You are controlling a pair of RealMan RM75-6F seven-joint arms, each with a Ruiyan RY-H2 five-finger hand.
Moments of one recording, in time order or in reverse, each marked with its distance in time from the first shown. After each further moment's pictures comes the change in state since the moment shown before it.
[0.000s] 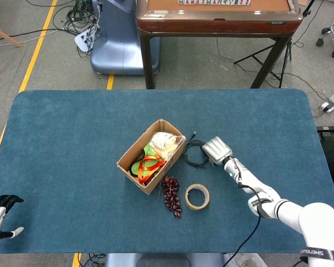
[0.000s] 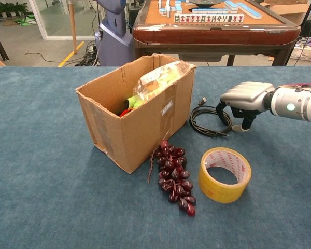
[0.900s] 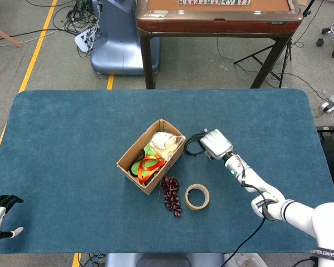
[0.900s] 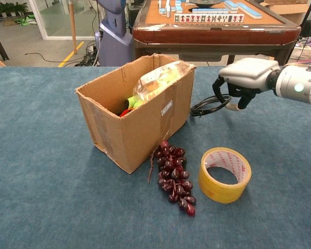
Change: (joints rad) left arm 0.001 -0.003 -0.001 0.008 0.004 -0.002 0.001; right arm -0.021 0.097 0.050 -0.155 -0.021 0.156 -0.007
